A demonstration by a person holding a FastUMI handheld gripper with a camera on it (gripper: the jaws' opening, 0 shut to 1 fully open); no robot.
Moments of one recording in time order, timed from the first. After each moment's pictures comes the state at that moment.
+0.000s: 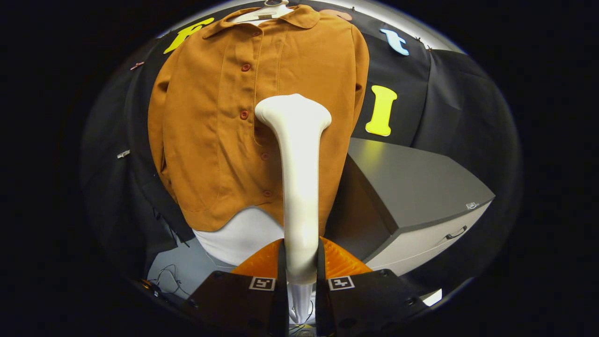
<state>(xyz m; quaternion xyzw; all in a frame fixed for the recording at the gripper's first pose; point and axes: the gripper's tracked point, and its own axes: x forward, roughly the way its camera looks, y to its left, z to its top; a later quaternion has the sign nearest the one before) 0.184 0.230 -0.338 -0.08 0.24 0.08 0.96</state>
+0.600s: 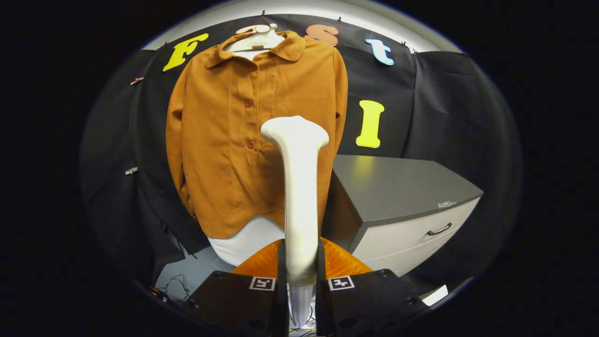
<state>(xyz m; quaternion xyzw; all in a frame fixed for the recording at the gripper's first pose) 0.131 0.217 -0.263 -0.04 0.18 0.07 0.98</state>
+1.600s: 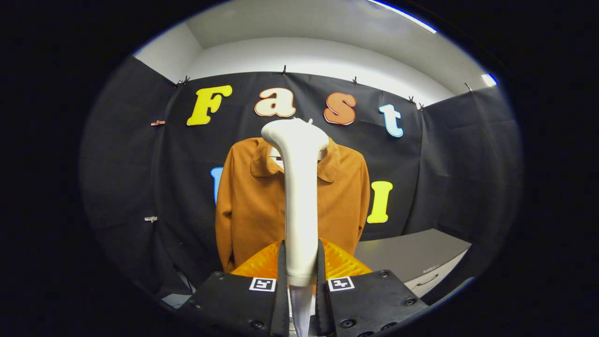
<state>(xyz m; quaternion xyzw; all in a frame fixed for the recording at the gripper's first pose) 0.105 0.334 -0.061 -0.04 -0.01 0.12 0.99</state>
